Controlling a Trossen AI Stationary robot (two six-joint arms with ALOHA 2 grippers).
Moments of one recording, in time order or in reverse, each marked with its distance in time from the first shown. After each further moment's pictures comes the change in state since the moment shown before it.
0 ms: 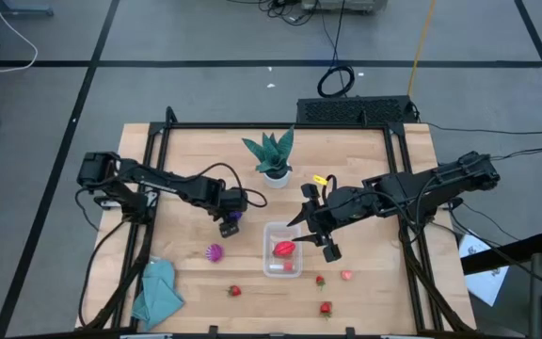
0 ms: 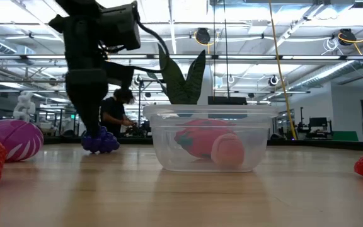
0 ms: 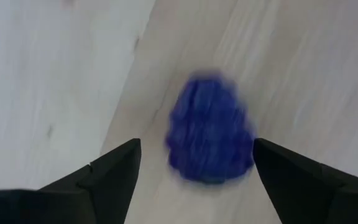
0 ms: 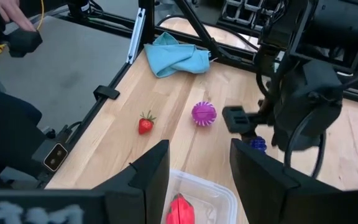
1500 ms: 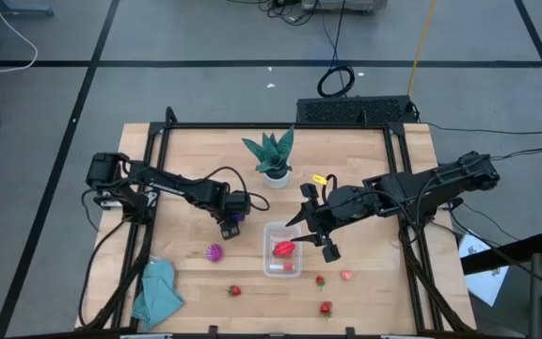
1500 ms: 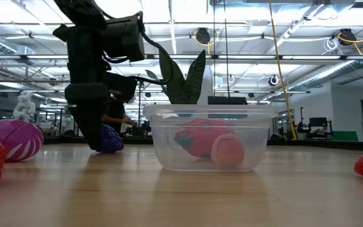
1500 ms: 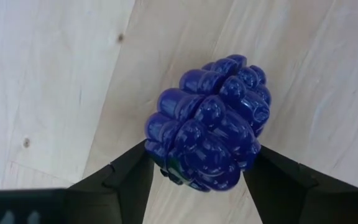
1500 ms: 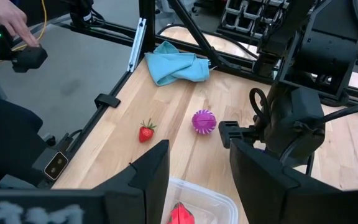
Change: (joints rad) left arm 0.000 0.071 0.001 0.032 0.006 0.026; right arm 0.000 0.000 0.000 0.031 -0.004 0.001
